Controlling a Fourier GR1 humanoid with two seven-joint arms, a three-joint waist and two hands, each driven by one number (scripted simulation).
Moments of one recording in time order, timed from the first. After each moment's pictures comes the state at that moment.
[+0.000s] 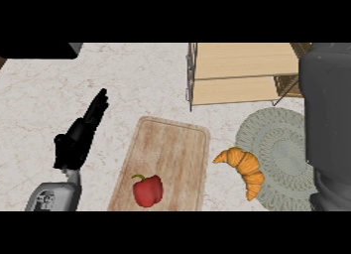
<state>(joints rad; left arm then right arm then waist) -0.15 0.07 -0.02 -1.51 -0.15 -0.04 0.06 -1.06 -0.14 -0.18 -1.46 1.07 -0.38 0.85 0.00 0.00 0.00</state>
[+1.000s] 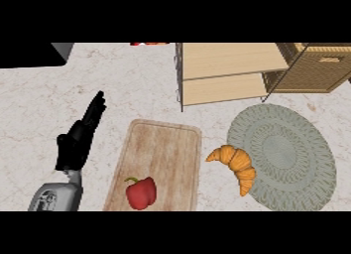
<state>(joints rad) -0.14 0.06 0.00 -1.46 -0.17 0.00 0.04 -0.89 -0.45 -0.60 -1.97 0.74 0.07 1.06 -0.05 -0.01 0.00</state>
